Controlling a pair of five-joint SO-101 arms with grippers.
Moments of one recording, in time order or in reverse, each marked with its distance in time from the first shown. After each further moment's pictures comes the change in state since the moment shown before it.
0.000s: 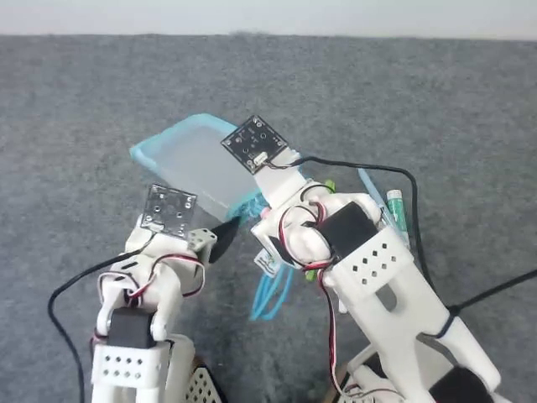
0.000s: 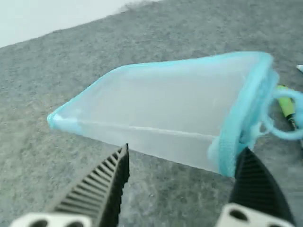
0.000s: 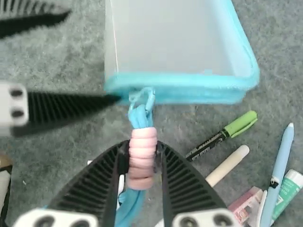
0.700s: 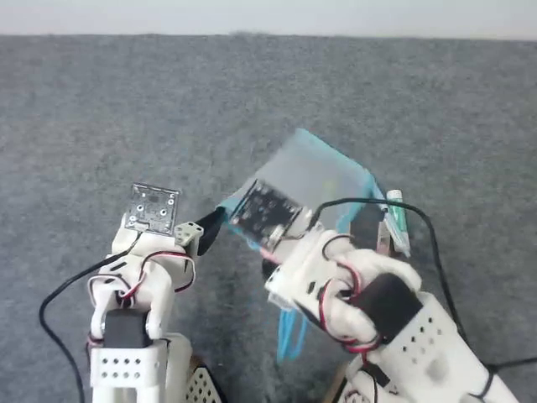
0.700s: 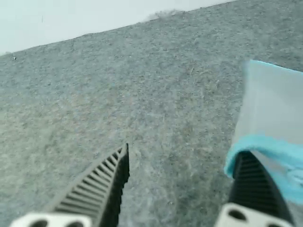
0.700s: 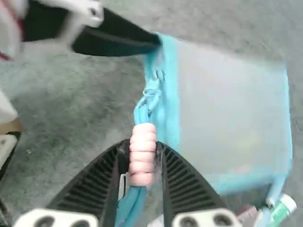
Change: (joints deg) left arm -4.5 -0.4 0.0 -2.0 0.2; right arm -8.2 -24.9 16.0 -0.8 7.6
